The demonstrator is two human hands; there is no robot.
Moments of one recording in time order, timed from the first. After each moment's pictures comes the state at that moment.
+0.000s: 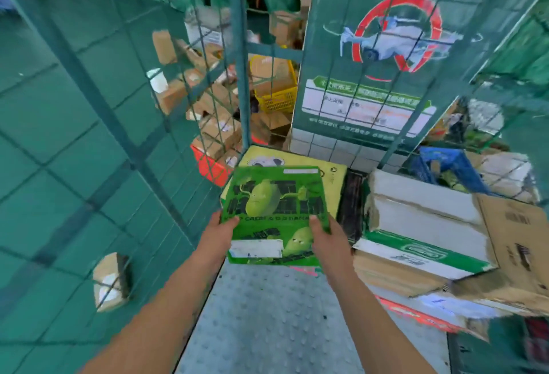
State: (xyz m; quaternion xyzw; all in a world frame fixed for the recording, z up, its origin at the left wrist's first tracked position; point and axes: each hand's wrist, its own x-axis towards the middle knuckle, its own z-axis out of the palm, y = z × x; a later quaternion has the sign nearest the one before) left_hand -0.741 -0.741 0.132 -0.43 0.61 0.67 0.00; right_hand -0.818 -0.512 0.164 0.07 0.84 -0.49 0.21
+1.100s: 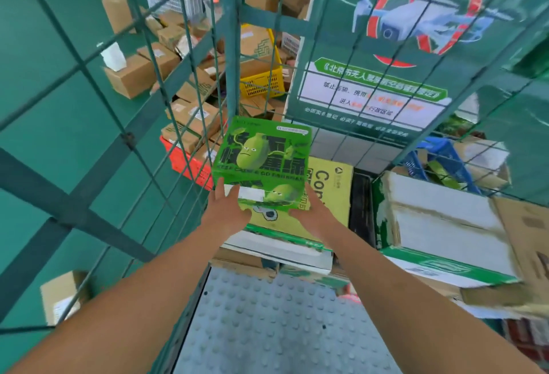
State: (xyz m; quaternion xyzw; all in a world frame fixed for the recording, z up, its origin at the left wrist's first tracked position) left_hand -0.898 -0.833 0.057 -0.24 0.91 0.30 0.18; right_hand -0.970 -0.619 0.086 0.02 0.87 -0.37 0.32
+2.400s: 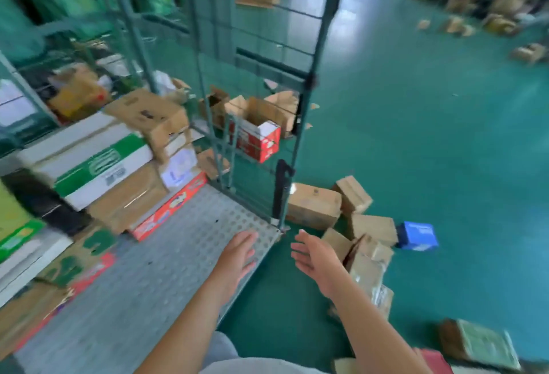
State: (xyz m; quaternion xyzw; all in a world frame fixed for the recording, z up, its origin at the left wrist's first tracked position) left_hand -0.308 -0.234 0.174 0.02 0.65 0.58 0.49; right_hand -0.165 -0.100 0.184 0.54 0.45 -0.71 -0.07
